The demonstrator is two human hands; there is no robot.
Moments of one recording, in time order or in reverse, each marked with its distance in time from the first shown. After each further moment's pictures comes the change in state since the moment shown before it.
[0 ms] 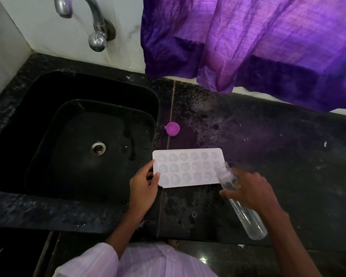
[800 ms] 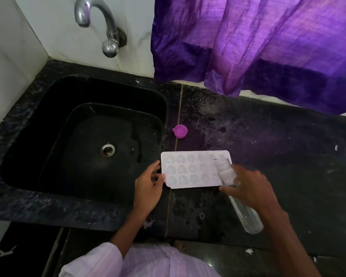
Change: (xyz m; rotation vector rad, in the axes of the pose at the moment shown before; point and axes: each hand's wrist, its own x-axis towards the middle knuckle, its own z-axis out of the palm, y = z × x) left_hand 0.002 -0.009 -0.011 -0.028 -0.015 -0.005; right_hand 0.006 -0.017 0.005 0.082 0.087 -0.051
